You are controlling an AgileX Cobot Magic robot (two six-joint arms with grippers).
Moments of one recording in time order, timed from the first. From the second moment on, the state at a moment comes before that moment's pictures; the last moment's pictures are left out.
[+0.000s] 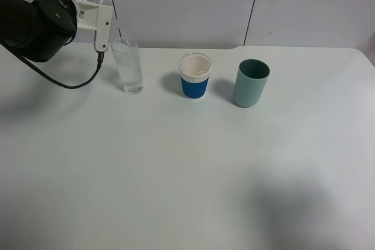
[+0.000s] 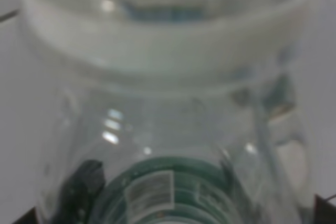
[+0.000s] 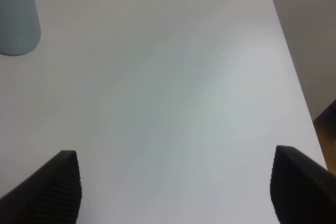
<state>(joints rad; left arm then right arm) -0.40 1.82 -0.97 -0.93 -0.96 2.54 0.00 0.00 -0.49 -0.07 1.06 -0.06</state>
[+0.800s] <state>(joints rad) -0.40 1.82 -0.97 -0.92 -0.96 2.58 0.00 0.00 -0.49 -0.07 1.06 -0.06</state>
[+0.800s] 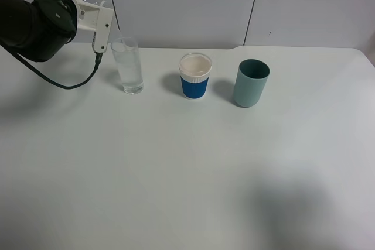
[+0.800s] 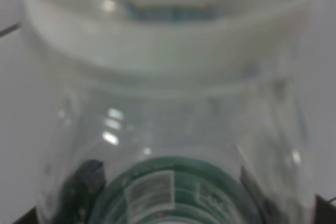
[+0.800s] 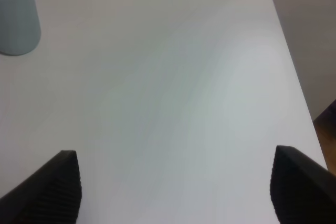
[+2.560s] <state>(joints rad) -0.42 1.82 -0.97 -0.75 -1.04 2.63 0.00 0.00 -0.49 -0.07 1.06 -0.06</state>
